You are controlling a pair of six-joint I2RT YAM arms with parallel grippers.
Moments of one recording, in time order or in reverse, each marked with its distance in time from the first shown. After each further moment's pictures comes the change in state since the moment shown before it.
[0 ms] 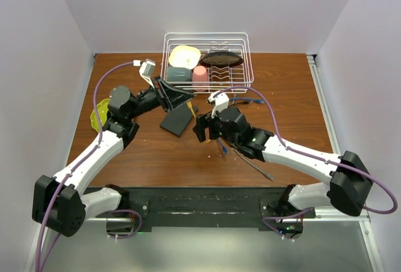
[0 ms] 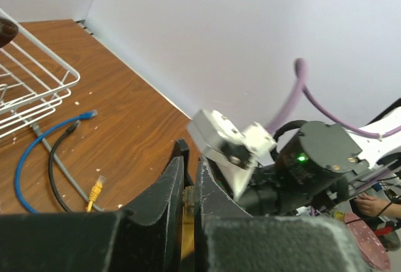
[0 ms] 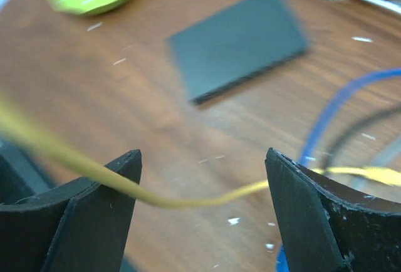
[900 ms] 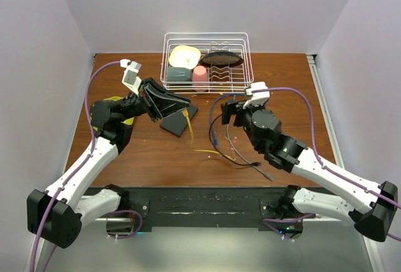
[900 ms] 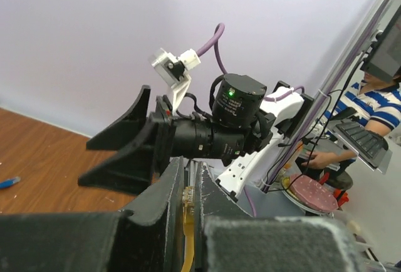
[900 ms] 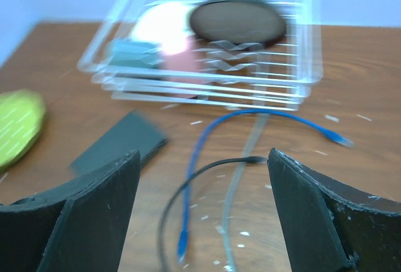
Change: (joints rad) left arm 0.000 -0.109 0.002 0.341 0.220 -0.233; right arm -0.008 -0.322 -0.018 -0.023 0.548 -0.091
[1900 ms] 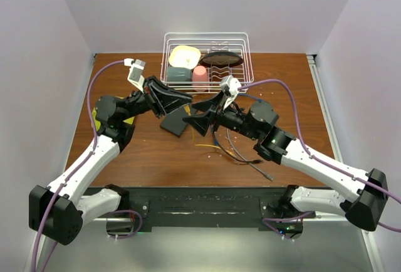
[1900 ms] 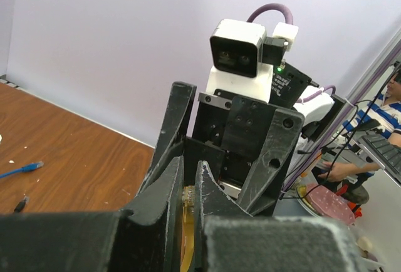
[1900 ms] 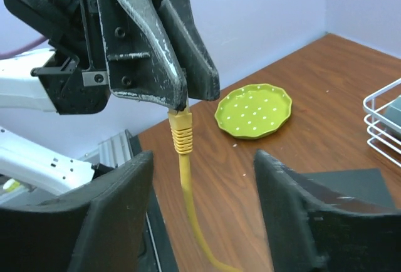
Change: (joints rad) left arm 0.000 0.029 0.000 -0.078 -0.057 0.076; right arm 0.001 0.137 0.089 0.323 -0.901 0.100
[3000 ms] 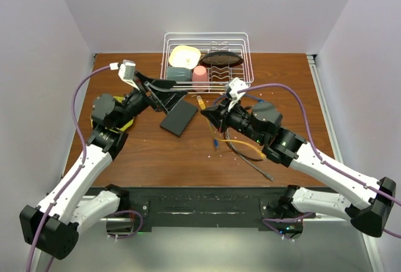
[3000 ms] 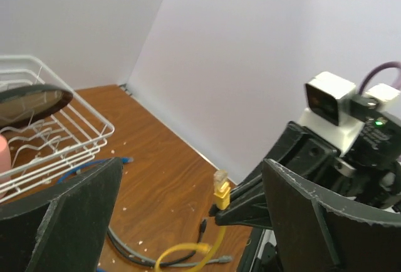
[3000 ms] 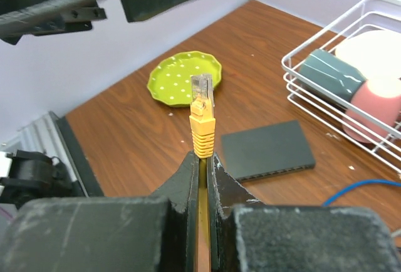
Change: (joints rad) left arm 0.000 -0.155 0.014 -0.395 -0.376 0.222; right arm 0.000 -0.075 0.030 -0.274 0.203 -0.148
